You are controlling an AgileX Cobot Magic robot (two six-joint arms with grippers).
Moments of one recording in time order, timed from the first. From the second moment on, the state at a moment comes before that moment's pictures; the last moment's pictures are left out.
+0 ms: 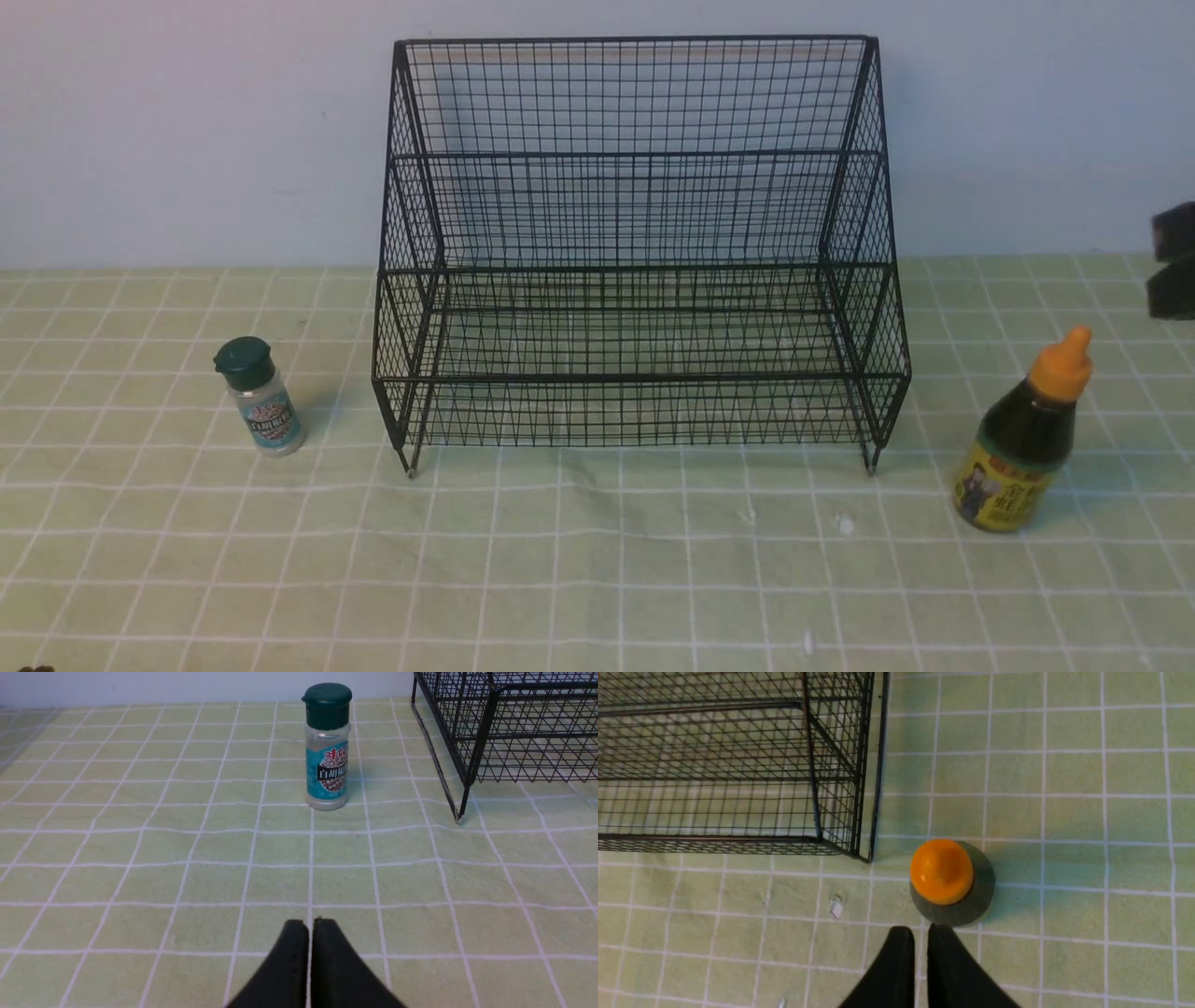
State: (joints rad) right arm -0.04 1.34 -1.24 0.27 1.11 -0.10; left arm 0.01 -0.01 0.02 0.01 0.39 -0.04
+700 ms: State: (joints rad) right arm 0.00 1.53 -1.34 0.19 1.15 -0.11; left arm 0.01 -0.01 0.02 0.01 0.39 -0.04
